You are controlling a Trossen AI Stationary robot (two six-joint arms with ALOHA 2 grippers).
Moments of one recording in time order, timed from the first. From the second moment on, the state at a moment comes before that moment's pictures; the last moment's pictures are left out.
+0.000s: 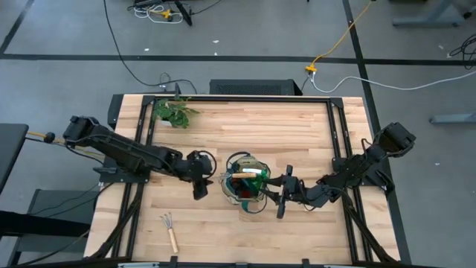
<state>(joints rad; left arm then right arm) -0.27 1.32 0.83 -0.40 -0.21 -0.54 0.61 1.51 0.58 0.78 0.83 0.27</state>
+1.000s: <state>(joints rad) -0.27 1.41 0.82 -0.24 -0.27 -0.48 0.45 1.51 0.66 0.66 0.69 0.27</state>
